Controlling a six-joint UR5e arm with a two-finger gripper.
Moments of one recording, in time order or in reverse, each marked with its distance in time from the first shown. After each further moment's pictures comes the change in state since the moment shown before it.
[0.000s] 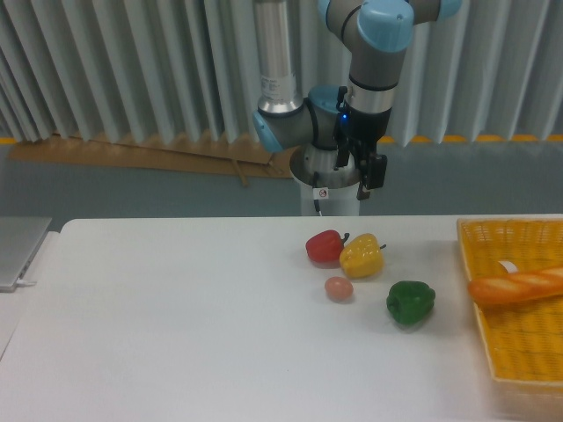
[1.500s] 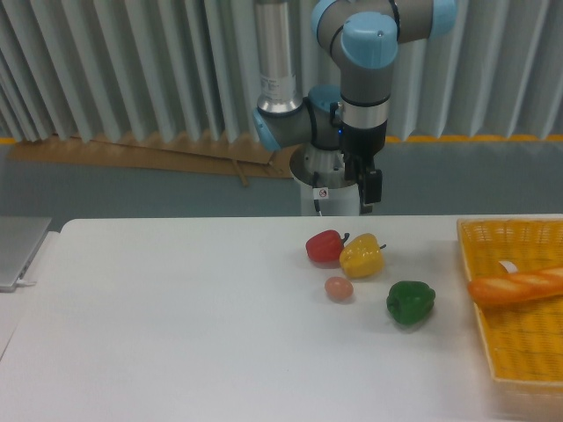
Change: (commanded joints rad) arm -0.011 -0.025 -0.003 0.042 0.001 0.034
